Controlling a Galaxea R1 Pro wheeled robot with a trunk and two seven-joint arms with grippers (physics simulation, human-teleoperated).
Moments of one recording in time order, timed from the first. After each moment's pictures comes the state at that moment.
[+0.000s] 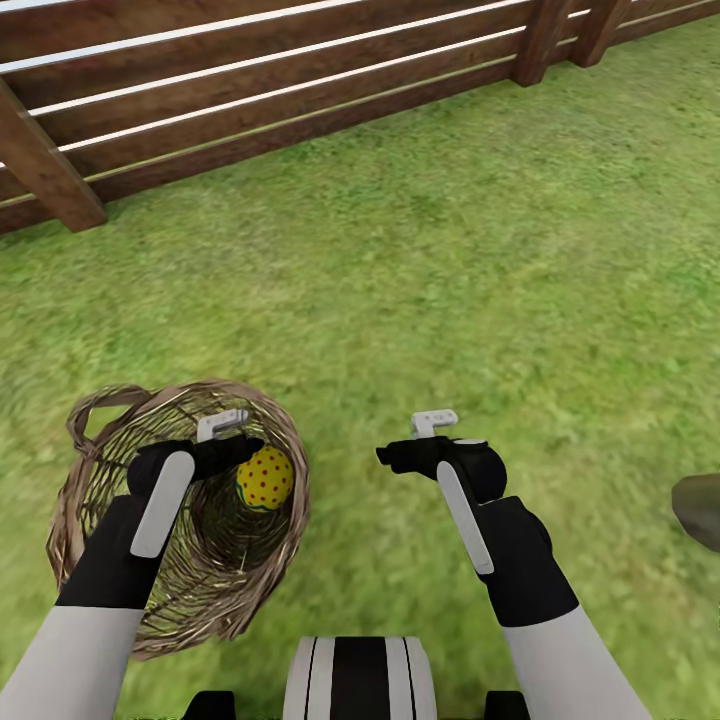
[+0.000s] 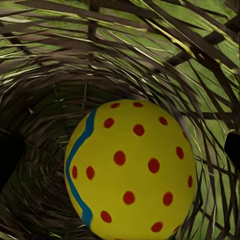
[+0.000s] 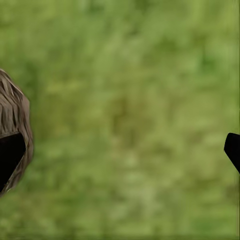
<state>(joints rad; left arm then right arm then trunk) -0.66 0.08 -0.04 -1.42 0.64 0.95 0.42 -0.66 0.13 0.25 -1.48 -0.19 1.04 -0.13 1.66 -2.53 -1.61</state>
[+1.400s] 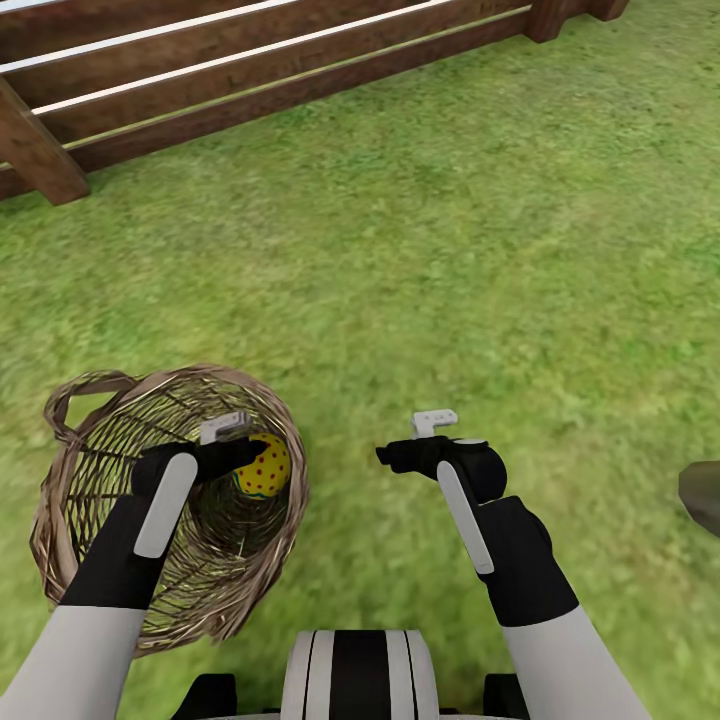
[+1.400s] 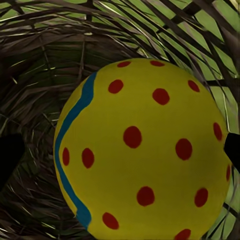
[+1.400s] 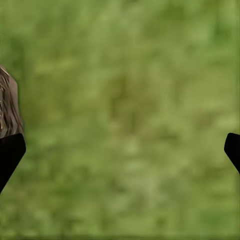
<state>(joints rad) -0.66 0.07 -0.04 -1.40 0.64 0.95 0.41 -0.66 0.13 0.25 -1.48 -0.19 1.04 -0.13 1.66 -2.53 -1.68</state>
